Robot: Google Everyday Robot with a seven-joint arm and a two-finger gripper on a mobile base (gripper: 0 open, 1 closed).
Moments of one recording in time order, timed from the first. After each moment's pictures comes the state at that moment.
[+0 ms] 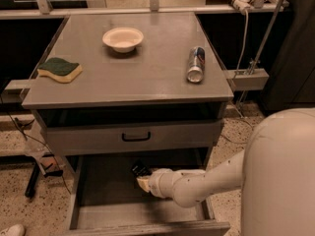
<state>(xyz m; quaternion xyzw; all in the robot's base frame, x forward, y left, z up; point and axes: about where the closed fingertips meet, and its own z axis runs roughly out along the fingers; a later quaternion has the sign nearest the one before) 0.521 0.056 0.469 -0.30 0.85 0.24 0.35</state>
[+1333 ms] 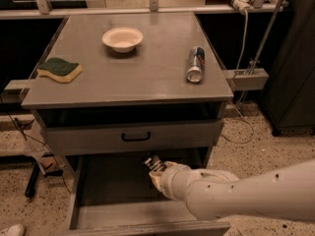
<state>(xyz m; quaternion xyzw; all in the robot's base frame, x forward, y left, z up) 0.473 -0.003 0.596 -0.29 0.87 0.15 0.37</state>
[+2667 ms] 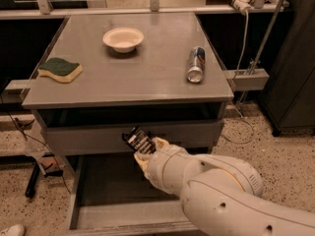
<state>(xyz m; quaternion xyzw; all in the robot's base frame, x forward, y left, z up) 0.445 0.032 0.750 -0.35 0.81 0.12 0.45</state>
